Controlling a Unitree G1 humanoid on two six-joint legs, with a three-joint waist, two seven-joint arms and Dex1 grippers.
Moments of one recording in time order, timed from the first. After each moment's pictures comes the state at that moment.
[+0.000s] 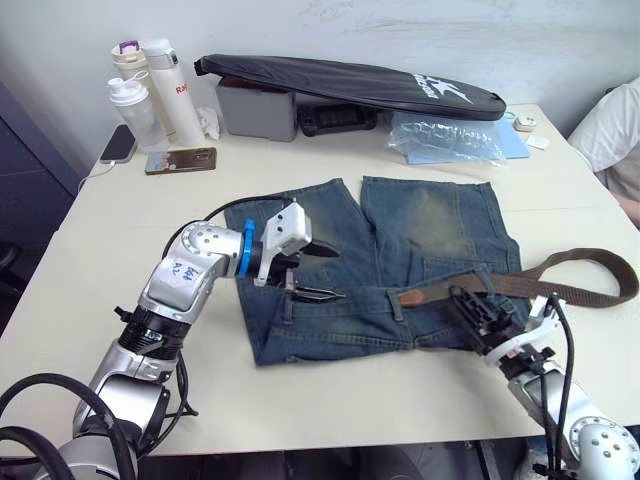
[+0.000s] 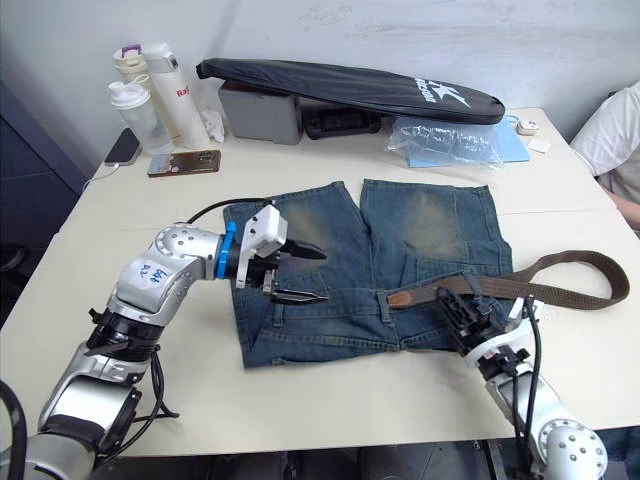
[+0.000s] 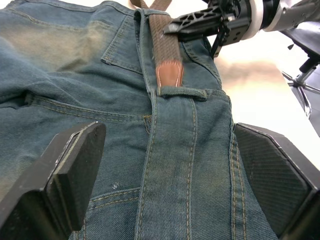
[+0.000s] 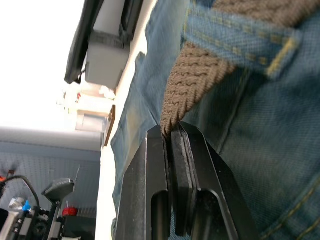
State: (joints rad) left arm -0.71 0.51 -0.24 0.01 -0.30 0.54 -1.12; right arm 0.13 -0.33 -0.39 -0.23 1.62 0.67 0.03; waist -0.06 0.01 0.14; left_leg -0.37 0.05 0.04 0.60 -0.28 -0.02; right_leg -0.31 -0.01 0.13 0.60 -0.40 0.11
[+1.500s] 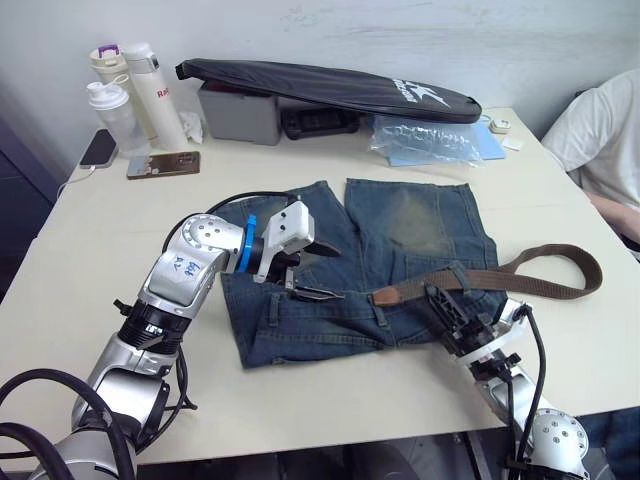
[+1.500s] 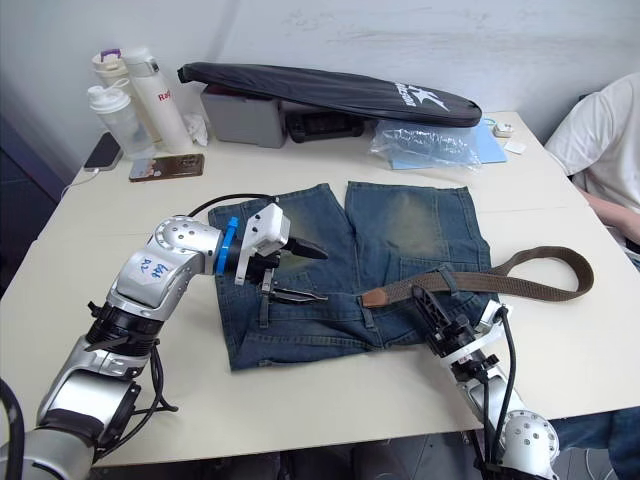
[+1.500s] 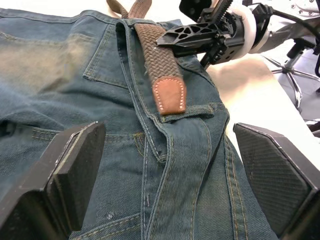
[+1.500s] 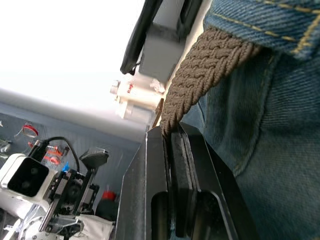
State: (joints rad) left arm -0.74 0.52 -0.25 0.02 -0.27 0.54 -1.16; right arm 0.05 -0.19 -0.37 -0.07 1.36 0.71 0.47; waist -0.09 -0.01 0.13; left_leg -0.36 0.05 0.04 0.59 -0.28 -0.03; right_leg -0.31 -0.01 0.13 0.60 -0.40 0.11
